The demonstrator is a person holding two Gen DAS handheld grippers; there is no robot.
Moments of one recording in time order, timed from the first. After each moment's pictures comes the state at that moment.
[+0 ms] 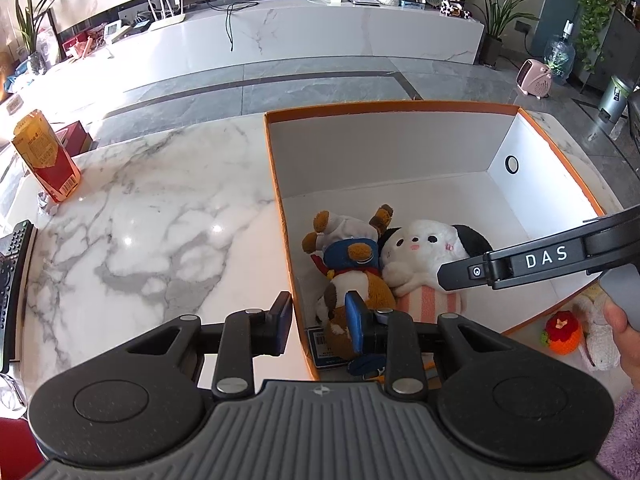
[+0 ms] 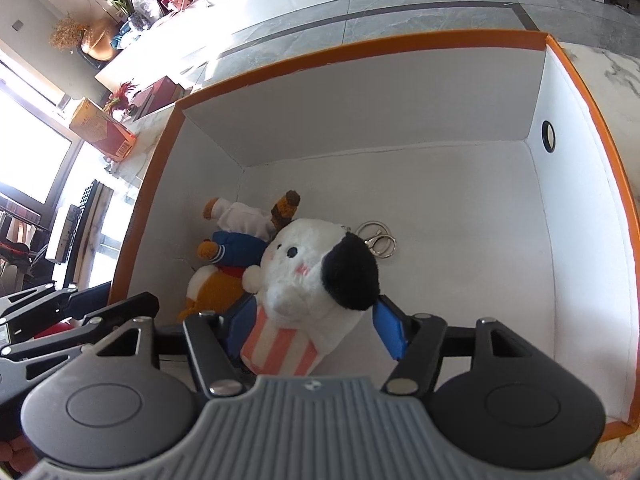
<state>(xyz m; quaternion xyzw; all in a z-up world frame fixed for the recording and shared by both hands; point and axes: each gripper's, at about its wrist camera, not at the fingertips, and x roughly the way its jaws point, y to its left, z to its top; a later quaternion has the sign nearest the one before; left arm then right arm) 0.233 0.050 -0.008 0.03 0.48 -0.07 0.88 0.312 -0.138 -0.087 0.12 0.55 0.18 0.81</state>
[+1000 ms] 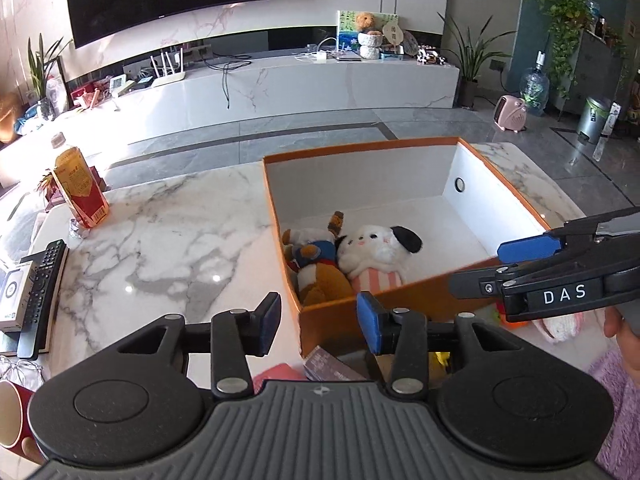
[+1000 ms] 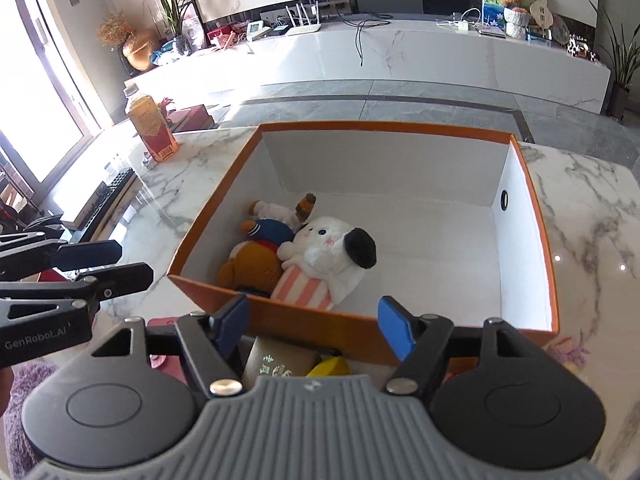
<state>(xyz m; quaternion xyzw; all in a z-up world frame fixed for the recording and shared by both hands) 0.136 0.047 0.041 0.04 0.40 -0.09 0.91 0.192 -0.142 -0.019 0.02 0.43 0.19 0.88</state>
